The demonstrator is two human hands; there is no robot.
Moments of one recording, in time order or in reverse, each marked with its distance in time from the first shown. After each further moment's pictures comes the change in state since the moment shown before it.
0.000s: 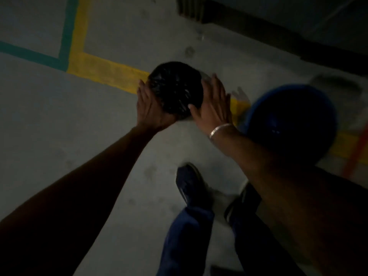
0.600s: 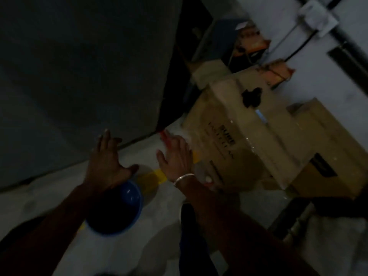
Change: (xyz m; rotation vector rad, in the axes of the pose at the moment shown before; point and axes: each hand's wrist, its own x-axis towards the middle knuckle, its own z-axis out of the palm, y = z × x) left_hand -0.123 0.557 -0.141 0.035 -0.173 0.723; right_hand -0.259 0.229 -0.426 0.049 0.637 0.653
